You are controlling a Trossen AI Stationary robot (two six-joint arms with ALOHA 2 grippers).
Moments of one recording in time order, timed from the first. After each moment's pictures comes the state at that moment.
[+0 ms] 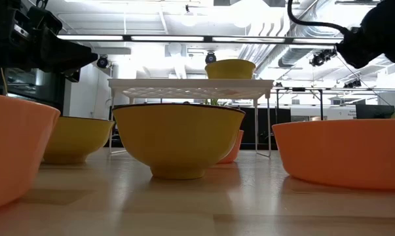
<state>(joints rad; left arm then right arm) 0.31 0.01 0.02 0.04 0.32 -0.08 0.44 1.38 0.89 -1.01 -0.12 1.46</state>
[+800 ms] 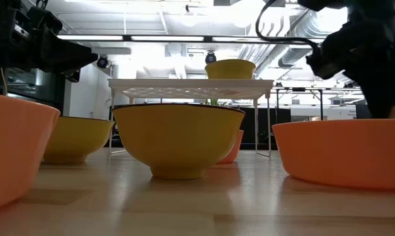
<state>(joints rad) 0.31 0.01 0.02 0.04 0.32 -0.08 0.31 1.45 0.89 -0.90 -0.07 1.29</state>
